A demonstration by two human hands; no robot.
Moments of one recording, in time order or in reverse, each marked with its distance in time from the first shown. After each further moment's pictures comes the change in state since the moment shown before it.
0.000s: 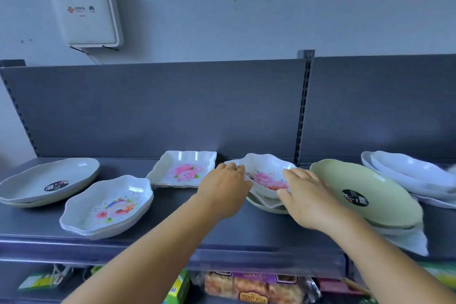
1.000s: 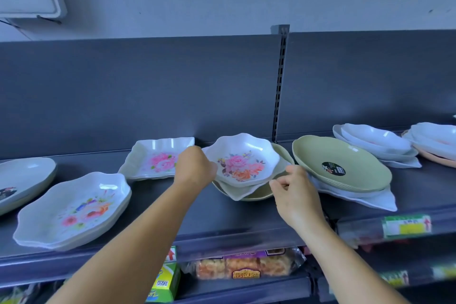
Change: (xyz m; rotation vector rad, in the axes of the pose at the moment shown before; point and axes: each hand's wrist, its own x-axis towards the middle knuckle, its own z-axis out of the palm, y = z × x) left_hand 0.029 -0.035 0.023 -0.574 0.082 -0.398; right_hand -0.016 -0.016 0.052 0.640 0.320 0.465
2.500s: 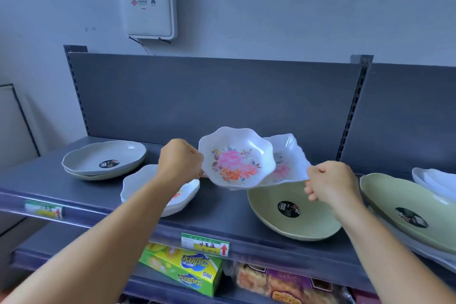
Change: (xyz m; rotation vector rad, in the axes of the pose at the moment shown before) left_hand -0.031 -0.079 -0.111 -0.241 0.281 -0.223; right_hand 0.029 -0.075 0.001 0.078 -0.110 -0.046
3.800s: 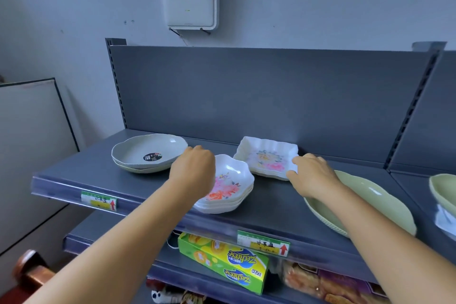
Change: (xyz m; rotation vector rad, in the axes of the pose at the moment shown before) left_hand 0.008 -0.062 -0.056 0.875 -0.093 0.298; right_hand -0.010 -0.062 0.111 -0.701 -0.302 -0.290
